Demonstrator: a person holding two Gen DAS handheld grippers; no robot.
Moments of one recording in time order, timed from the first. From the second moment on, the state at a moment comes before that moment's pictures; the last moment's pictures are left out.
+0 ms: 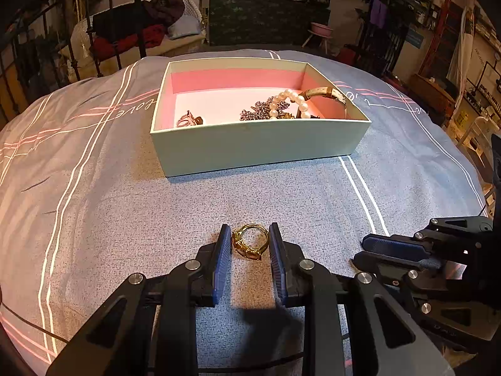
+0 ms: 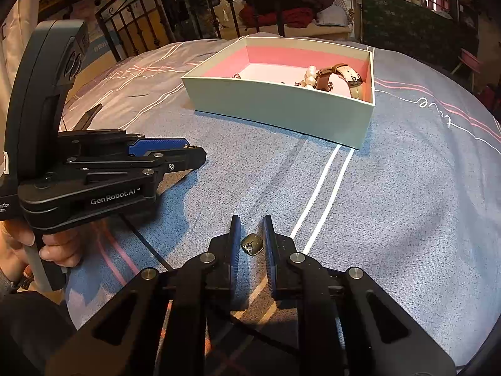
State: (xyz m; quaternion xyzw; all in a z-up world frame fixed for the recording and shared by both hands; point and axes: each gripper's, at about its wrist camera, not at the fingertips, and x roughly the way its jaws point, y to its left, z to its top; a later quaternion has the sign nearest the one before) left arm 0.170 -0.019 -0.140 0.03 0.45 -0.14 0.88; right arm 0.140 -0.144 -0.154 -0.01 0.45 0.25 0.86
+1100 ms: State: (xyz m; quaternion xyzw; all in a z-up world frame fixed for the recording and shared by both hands) left arm 0.168 -0.017 -0.135 0.03 0.45 -0.14 0.88; right arm 0.128 -0.150 -0.140 -0.01 0.43 0.27 0.86
